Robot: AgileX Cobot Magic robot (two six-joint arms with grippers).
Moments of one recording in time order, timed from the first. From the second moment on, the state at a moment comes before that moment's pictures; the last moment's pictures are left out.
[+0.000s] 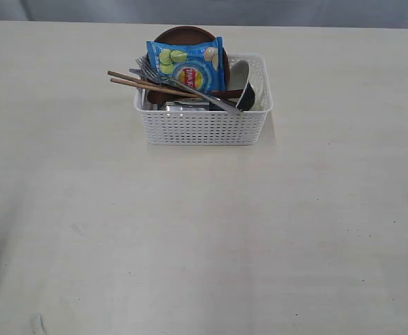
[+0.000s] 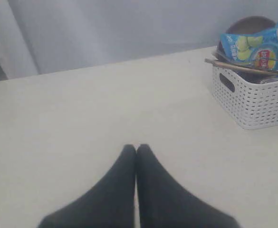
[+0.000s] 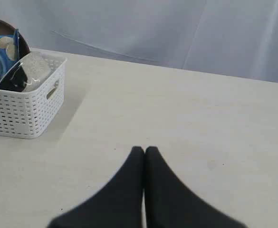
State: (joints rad) left arm -0.17 0.00 0.00 0.05 0.33 0.04; right arm 0.09 0.01 0.00 -0.07 0.32 -0.03
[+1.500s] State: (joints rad) left arm -0.17 0.00 0.00 0.05 0.33 0.04; right arm 0.09 0.45 -0.71 0.03 0.32 0.36
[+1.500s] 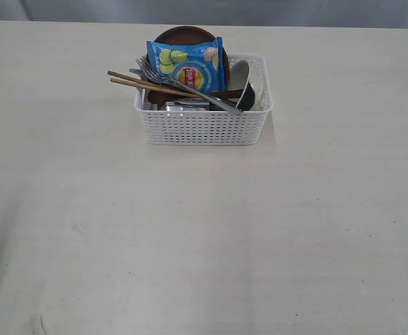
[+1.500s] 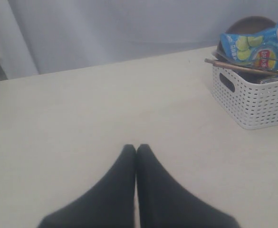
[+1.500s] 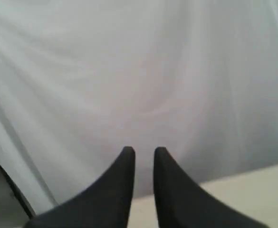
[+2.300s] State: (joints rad) left arm -0.17 0.00 0.00 0.05 0.33 0.04; right arm 0.53 1.54 -1.49 0.30 1.02 -0.09
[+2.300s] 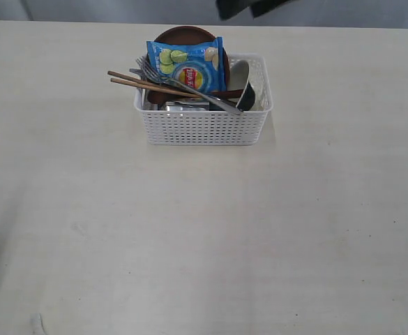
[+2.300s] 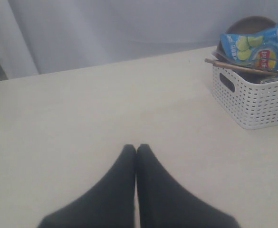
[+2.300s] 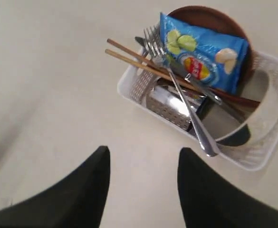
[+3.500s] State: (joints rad) left arm -0.17 0.00 0.00 0.05 0.33 0.04; right arm 0.61 2.12 -1.70 0.12 0.85 -0.22
